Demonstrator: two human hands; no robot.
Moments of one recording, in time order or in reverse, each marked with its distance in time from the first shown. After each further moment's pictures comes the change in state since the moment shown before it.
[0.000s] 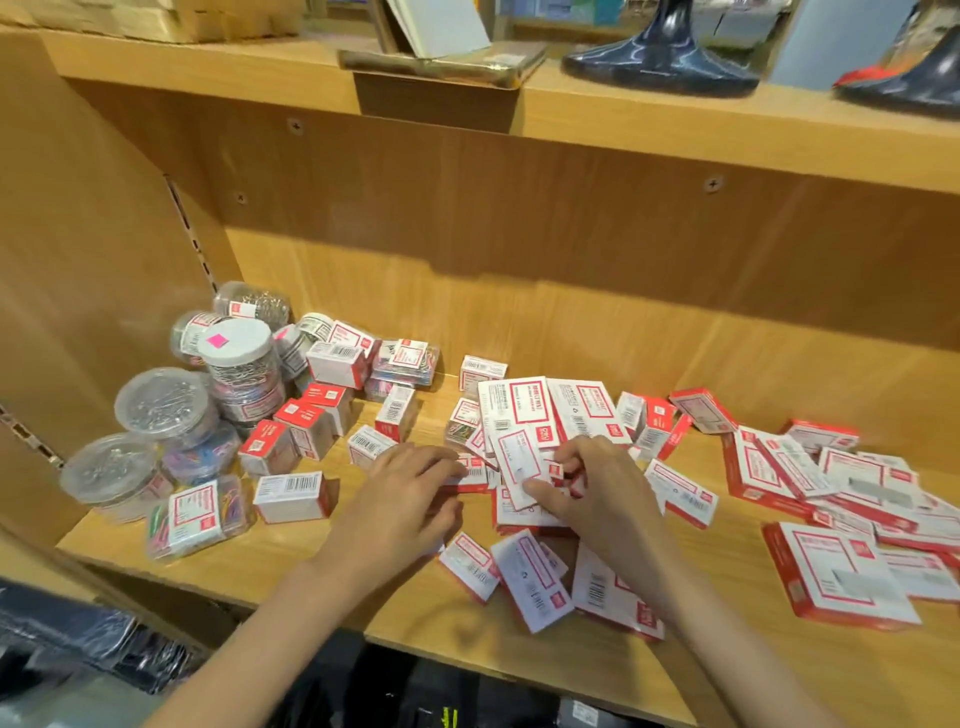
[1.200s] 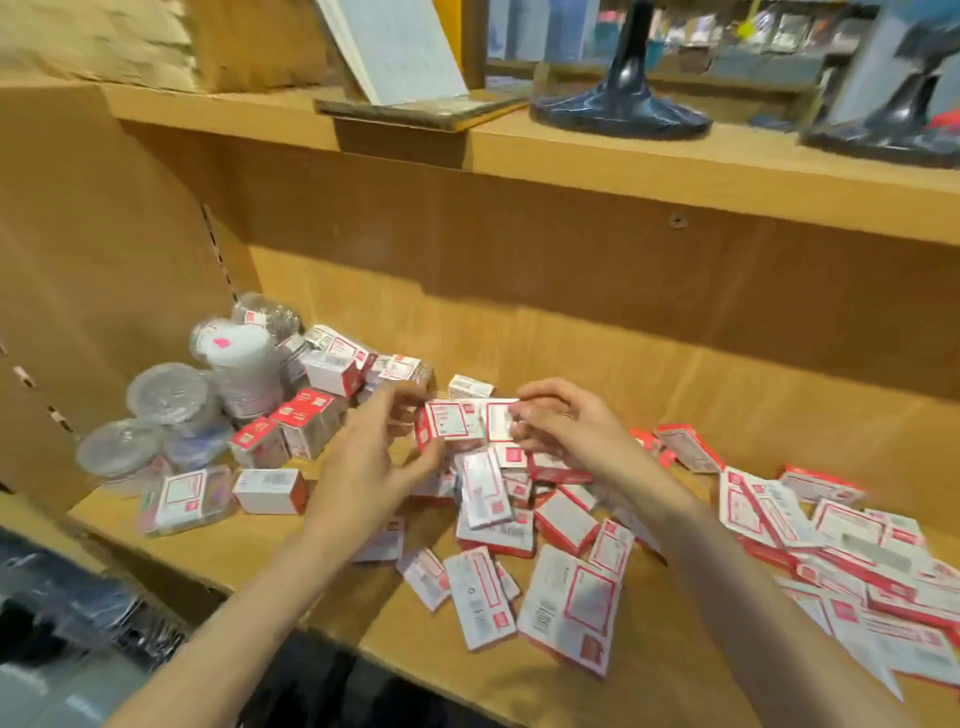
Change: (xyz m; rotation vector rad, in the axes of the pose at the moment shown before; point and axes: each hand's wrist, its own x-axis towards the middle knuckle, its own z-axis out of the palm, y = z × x) left_hand 0.026 0.043 -0.029 -0.415 0.491 -0.226; right_hand 0.065 0.000 -0.042 0.943 -0.351 0.013
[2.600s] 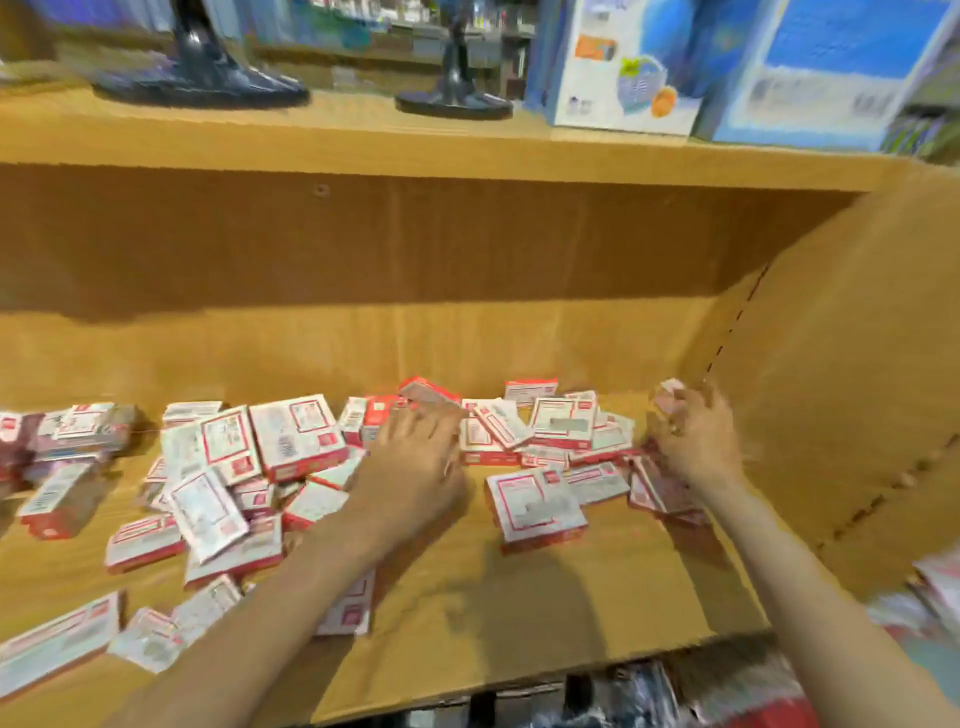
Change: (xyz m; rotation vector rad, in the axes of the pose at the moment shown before) left_hand -0.005 0.112 0.194 0.309 -0.499 0.540; right_hand -0.200 0.074 -0.263 -1.108 1.002 0.236
